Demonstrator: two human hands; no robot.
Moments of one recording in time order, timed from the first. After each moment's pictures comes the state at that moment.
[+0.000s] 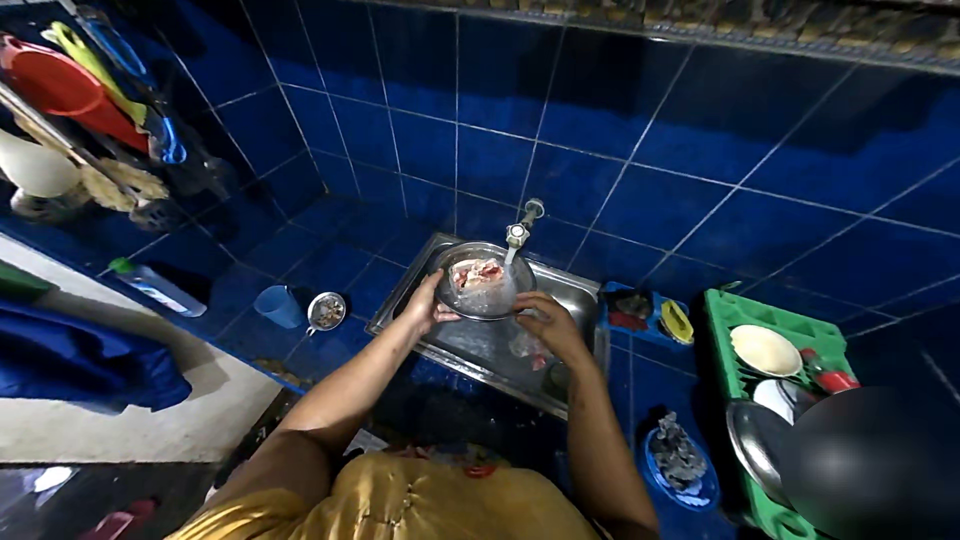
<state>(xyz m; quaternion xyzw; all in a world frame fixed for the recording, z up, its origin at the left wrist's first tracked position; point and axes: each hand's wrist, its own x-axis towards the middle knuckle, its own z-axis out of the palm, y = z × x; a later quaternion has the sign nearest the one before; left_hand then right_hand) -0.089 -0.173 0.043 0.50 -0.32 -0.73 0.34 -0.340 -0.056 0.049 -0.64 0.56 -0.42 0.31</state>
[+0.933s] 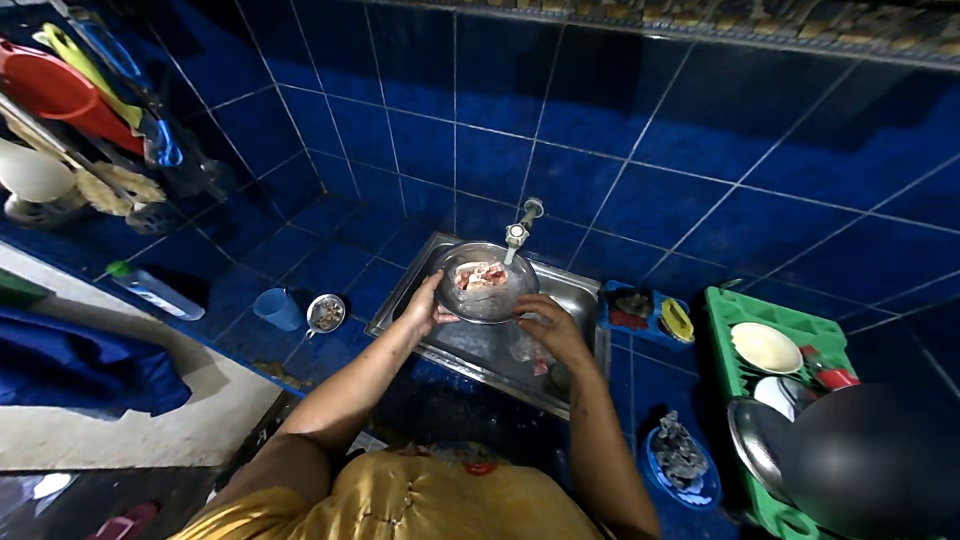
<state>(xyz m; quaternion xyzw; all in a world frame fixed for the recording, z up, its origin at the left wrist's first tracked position) -0.089 -0.173 0.043 0.50 -0.32 -0.73 0.34 -0.337 -0.049 0.049 -0.63 0.56 -0.44 0.32</state>
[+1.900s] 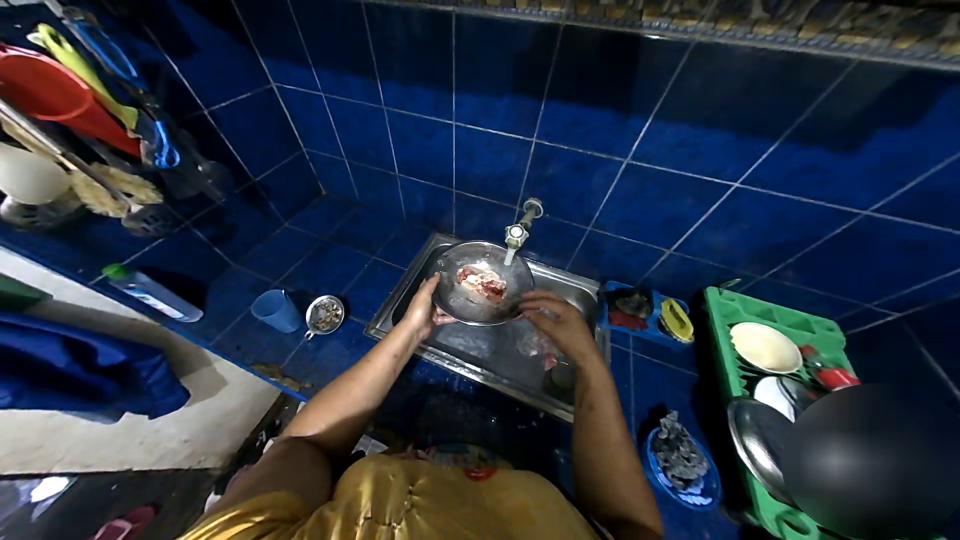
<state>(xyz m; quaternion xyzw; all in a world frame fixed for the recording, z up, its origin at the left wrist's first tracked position) -0.087 -0.174 0.029 0.48 -0.31 -0.73 0.36 -0.348 -0.052 0.062 -0.64 0.57 -0.43 0.28</state>
